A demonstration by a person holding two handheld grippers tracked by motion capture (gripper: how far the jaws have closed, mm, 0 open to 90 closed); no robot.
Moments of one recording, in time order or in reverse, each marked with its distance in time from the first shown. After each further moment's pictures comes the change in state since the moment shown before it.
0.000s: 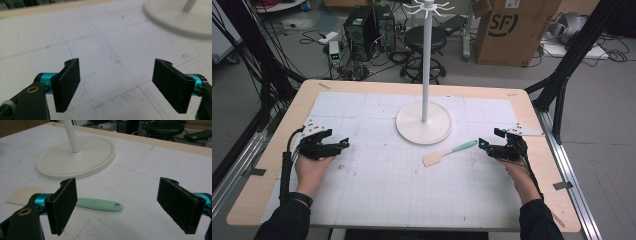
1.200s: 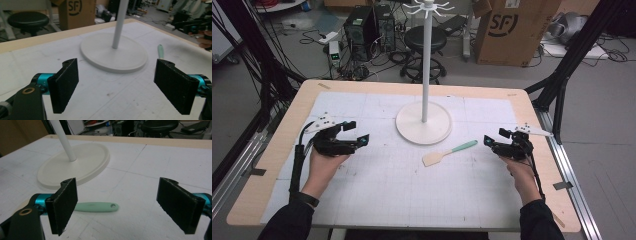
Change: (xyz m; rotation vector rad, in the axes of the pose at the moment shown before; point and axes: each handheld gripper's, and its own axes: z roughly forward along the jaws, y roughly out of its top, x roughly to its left) left arm -0.055 0.043 0.004 -0.124 -0.327 0.029; right arm -0.010 0.001 -0.011 -0.022 -0.010 0.136
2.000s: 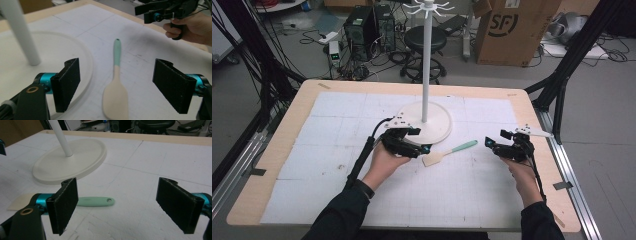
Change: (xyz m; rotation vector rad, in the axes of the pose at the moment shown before) left arm -0.097 0.018 0.146 0.172 -0.268 0.053; right arm -0.001 -0.002 -0.003 0.021 -0.024 -0.017
